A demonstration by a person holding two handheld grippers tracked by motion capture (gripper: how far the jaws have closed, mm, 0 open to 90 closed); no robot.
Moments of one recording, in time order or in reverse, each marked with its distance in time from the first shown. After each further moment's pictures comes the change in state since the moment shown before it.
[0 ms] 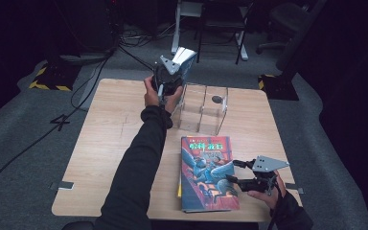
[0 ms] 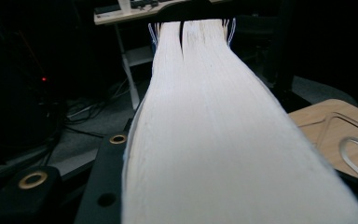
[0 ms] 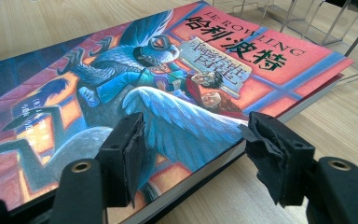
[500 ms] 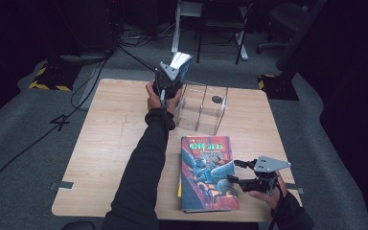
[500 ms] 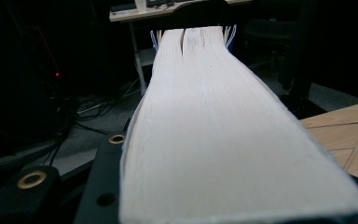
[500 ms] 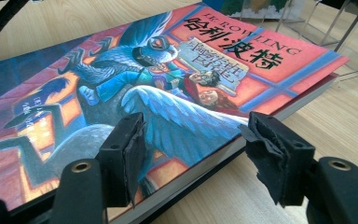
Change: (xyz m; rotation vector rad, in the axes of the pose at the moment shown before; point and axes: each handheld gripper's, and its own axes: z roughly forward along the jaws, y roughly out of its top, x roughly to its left) left arm 0.006 -0.028 0.020 -0.014 0.059 -0.060; right arm -0.002 -0.002 -0.003 -0.011 -0.002 -0.003
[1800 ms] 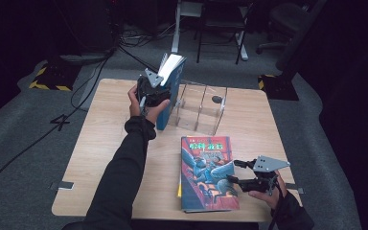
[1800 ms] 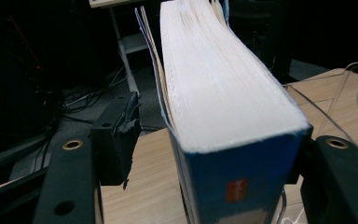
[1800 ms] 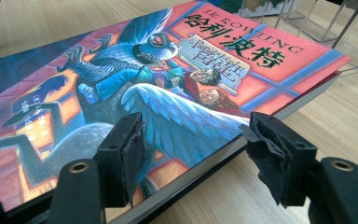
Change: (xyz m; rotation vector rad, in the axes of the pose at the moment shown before) left arm 0.034 -0.014 -0.041 0.054 -0.104 0.078; right arm 0.000 0.000 0.001 0.013 0.004 0.000
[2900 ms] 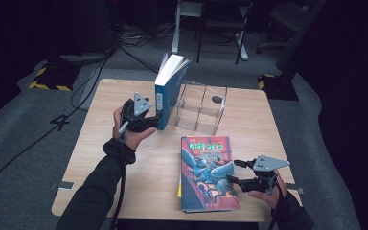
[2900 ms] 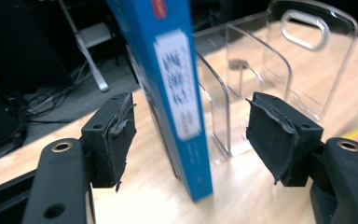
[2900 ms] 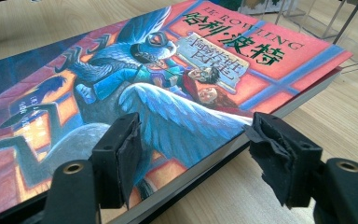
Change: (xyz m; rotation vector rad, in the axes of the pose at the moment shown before) left arm 0.003 -0.052 -0.065 0.064 -0.176 0.130; right arm -0.002 -0.002 0.001 0.000 0.007 0.019
